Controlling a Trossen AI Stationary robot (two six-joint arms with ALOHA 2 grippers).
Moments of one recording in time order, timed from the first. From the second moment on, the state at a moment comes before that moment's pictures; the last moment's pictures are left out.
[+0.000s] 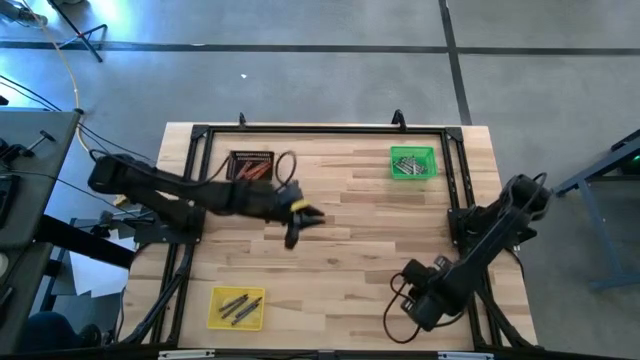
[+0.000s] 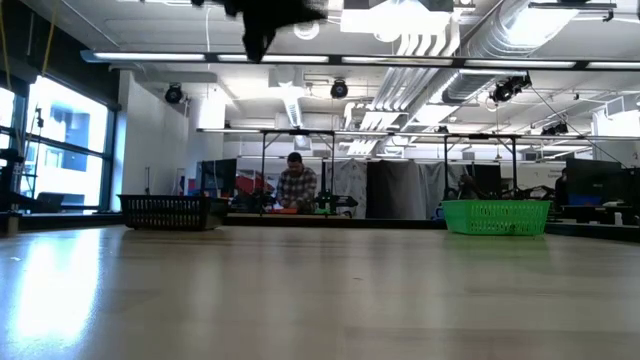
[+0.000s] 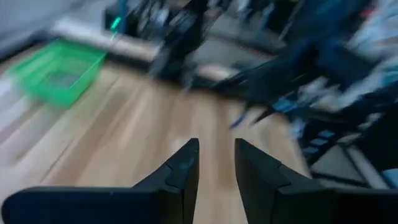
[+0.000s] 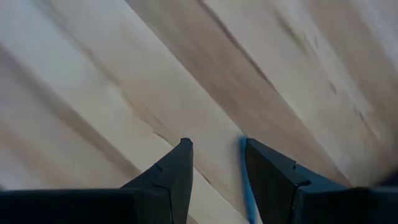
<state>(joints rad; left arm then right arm) -0.13 1.36 0.89 0.18 -0.09 -0.32 0.87 1.65 1.12 -1.06 0.12 1.59</state>
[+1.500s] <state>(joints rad) -0.59 1.36 0.89 0.36 -0.47 -0.22 0.85 1.73 0.97 -0.93 -0.07 1.29</state>
